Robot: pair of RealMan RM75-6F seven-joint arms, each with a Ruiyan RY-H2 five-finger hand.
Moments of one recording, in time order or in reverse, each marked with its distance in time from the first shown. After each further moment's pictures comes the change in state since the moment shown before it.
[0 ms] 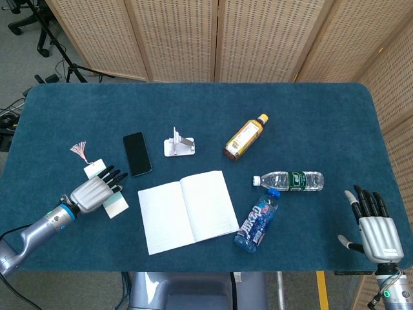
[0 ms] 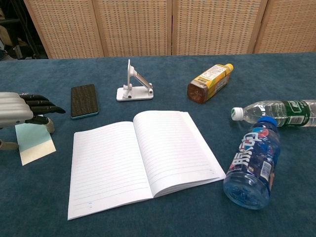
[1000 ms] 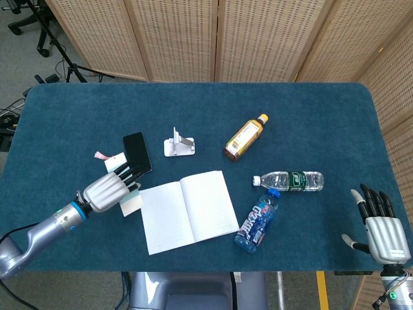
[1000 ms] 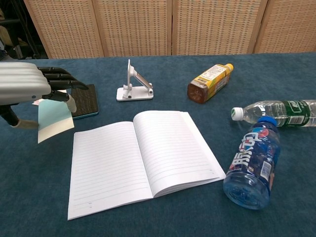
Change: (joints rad) left arm -0.071 0.162 -0.084 -0.365 -0.021 -0.017 0.201; right arm -0.012 0.024 0.005 -0.002 -0.003 0.022 0.060
